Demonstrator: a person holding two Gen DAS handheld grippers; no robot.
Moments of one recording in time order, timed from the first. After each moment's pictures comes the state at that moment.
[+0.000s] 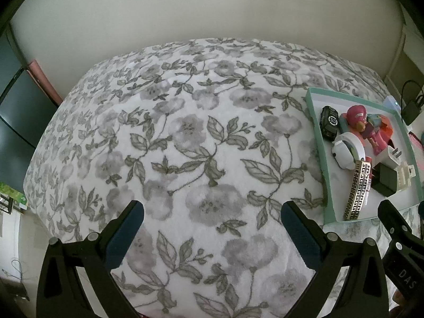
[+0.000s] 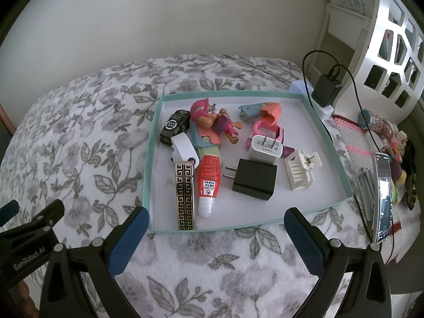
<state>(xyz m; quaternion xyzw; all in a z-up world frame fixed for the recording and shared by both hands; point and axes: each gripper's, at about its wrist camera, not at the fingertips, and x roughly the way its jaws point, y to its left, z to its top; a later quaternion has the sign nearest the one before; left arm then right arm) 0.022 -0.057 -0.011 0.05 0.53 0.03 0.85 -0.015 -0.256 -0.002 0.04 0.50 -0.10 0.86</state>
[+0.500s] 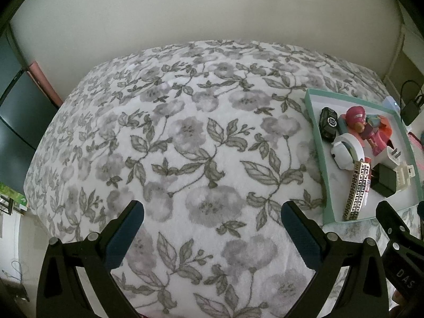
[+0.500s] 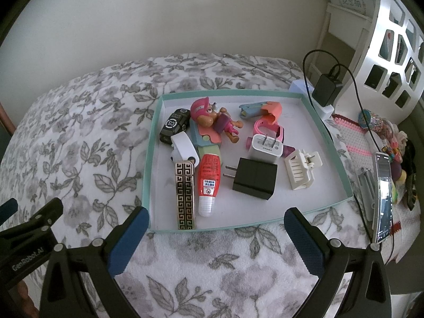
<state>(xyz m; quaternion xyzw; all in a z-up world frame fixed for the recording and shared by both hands) 0.021 -0.057 -0.009 0.05 0.52 0.03 0.85 -0.015 -0.256 -0.004 0.03 0.50 -0.10 0.86</state>
